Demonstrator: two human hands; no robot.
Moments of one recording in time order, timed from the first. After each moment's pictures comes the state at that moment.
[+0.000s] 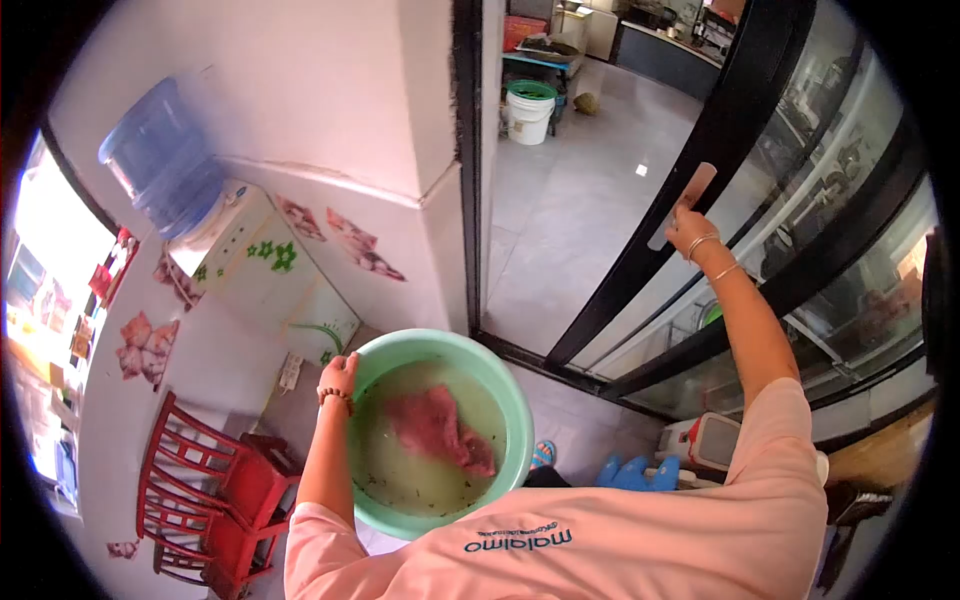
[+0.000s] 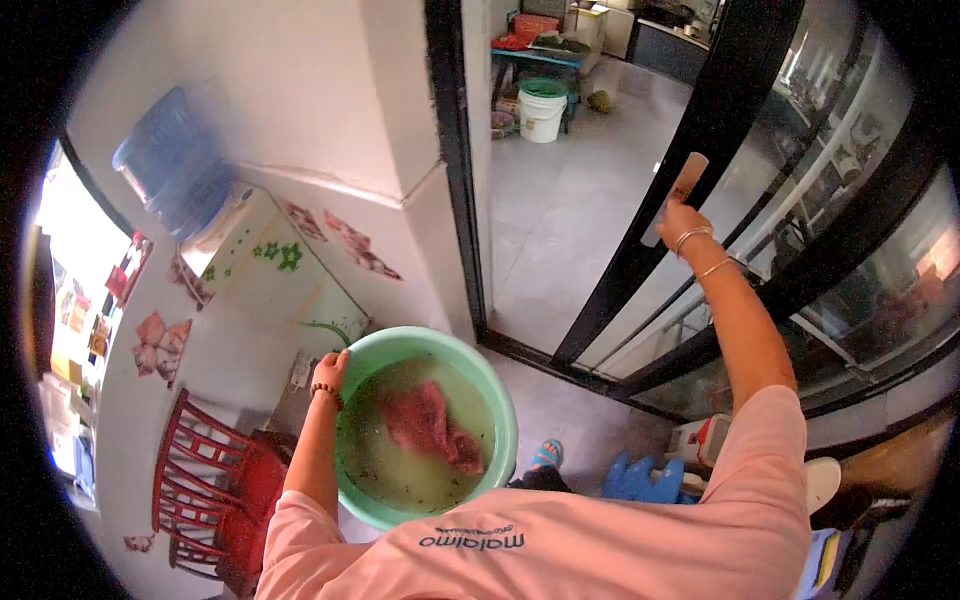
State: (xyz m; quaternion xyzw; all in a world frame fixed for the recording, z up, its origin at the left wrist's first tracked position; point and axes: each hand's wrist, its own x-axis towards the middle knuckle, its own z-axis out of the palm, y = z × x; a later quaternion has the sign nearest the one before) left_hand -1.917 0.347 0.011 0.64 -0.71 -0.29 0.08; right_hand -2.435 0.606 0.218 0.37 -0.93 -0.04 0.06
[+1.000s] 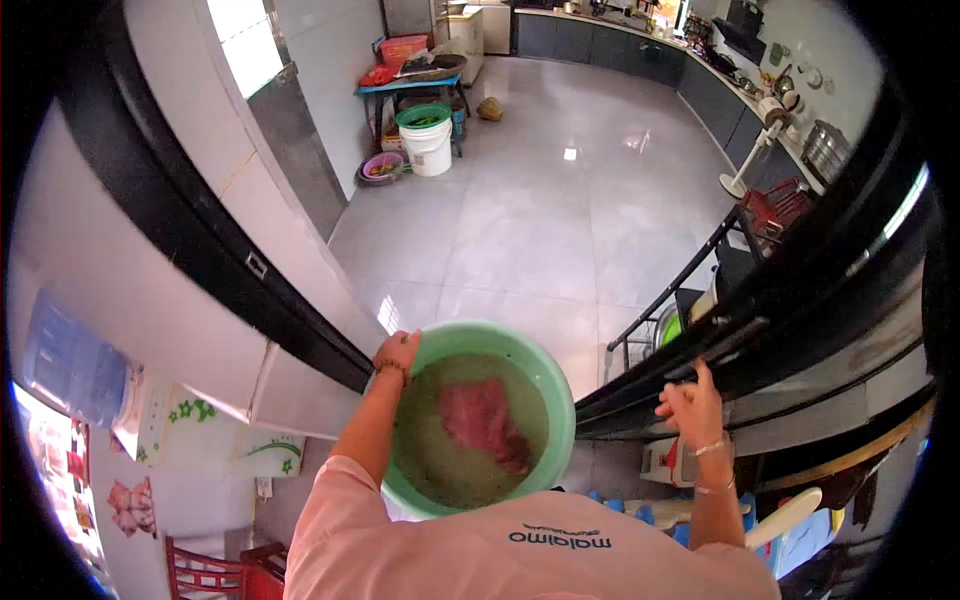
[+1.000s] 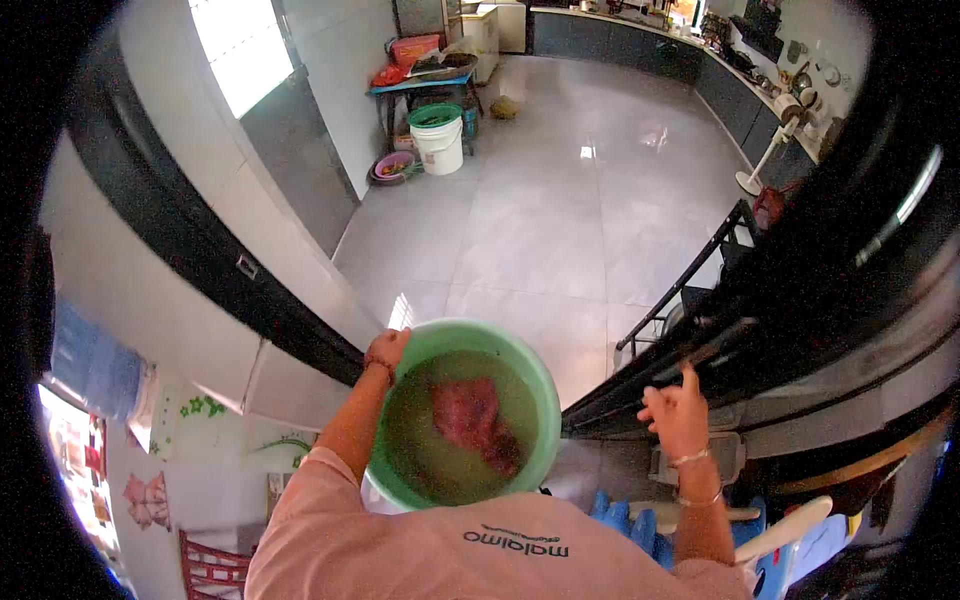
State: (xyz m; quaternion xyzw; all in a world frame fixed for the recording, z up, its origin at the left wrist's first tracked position) left_hand -2.378 0.314 0.002 0.44 -0.84 -0.30 -0.02; right_hand -2.459 0.744 0.203 0.09 -0.89 0.42 -0.13
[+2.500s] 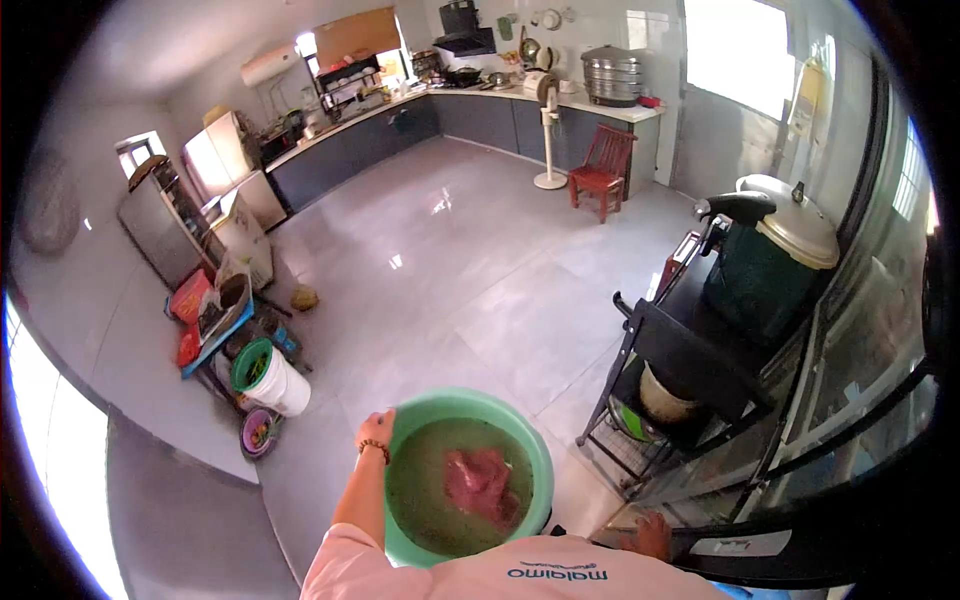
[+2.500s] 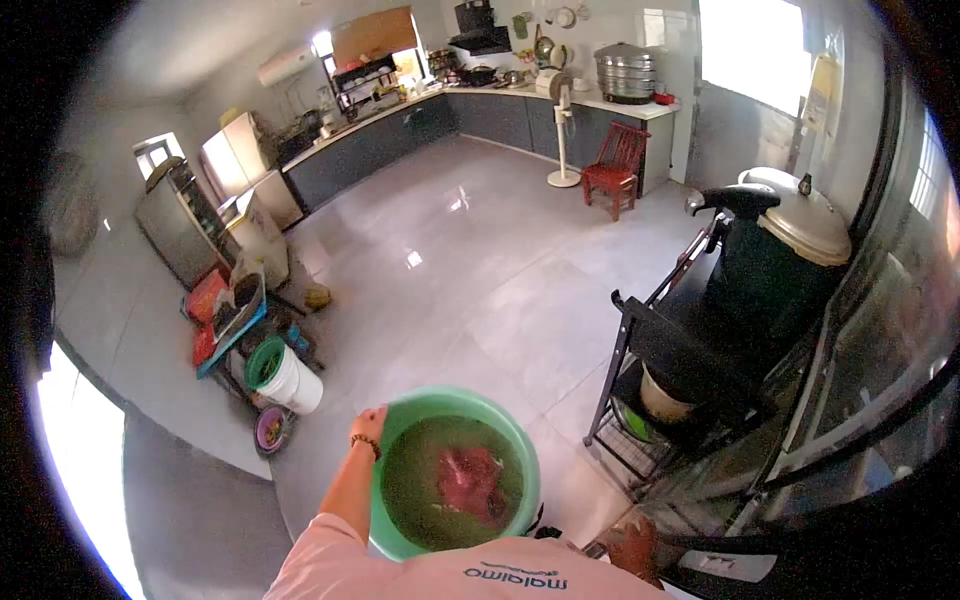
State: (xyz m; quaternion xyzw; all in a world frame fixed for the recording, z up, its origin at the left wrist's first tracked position) left_hand -2.915 0.285 0.050 0.22 -0.94 -0.24 -0.09; right_hand -2.582 0.690 0.031 -0.16 -0.95 0.27 -0.06
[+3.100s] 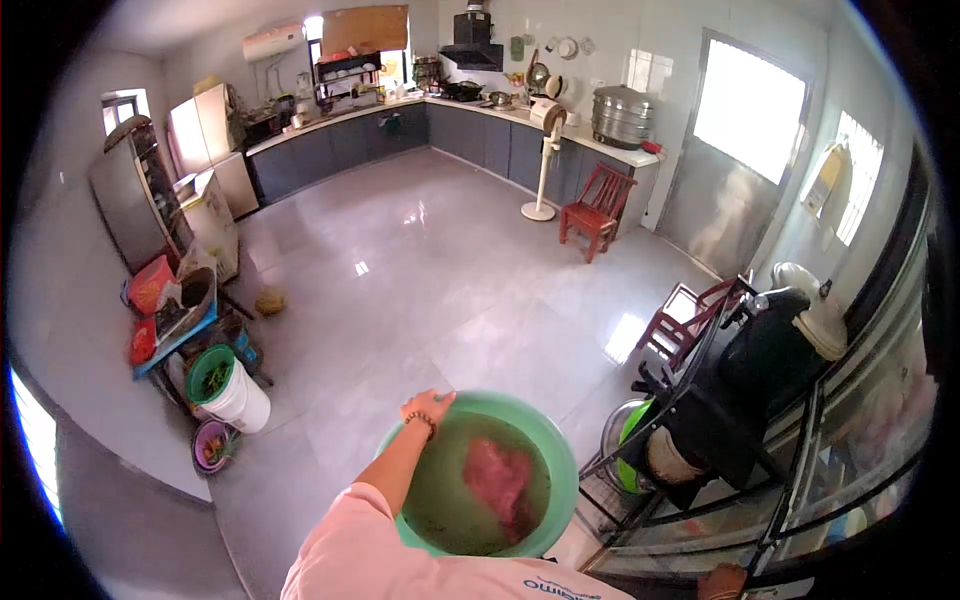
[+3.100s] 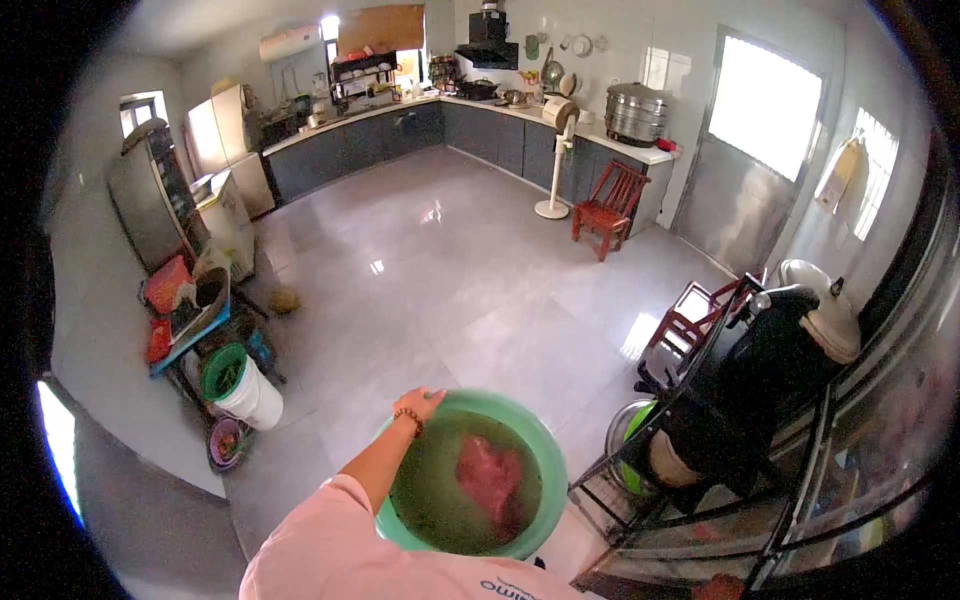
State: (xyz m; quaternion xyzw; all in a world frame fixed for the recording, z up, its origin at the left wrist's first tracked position) left_hand -3.094 0.359 0.046 0.02 -0.97 -0.21 -0.13; right_hand -2.603 0.691 0.154 -0.35 -0.88 -0.14 -0.27
